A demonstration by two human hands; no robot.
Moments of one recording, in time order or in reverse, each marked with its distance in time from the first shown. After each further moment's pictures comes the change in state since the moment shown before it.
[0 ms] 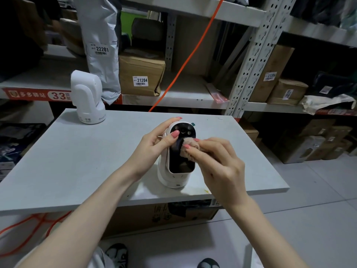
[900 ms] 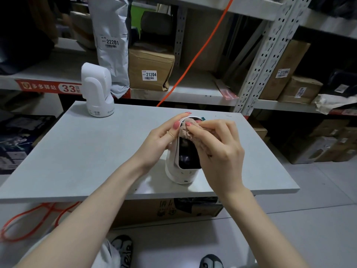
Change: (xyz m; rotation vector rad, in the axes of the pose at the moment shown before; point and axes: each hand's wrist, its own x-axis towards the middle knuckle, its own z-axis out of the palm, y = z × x) left_hand -0.002 0.000 -0.003 -0.026 0.004 -0.050; right_hand 0.029 -0.025 0.014 0.032 0.031 0.182
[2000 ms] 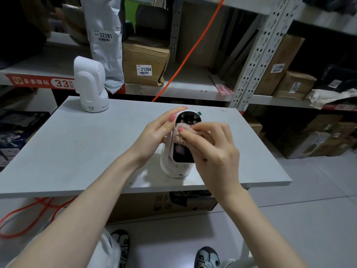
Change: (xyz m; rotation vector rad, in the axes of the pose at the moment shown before) left_hand 0.002 -0.003 0.003 0.004 -0.014 0.027; right_hand -0.014 0.000 -0.012 -0.013 -0.046 -0.048
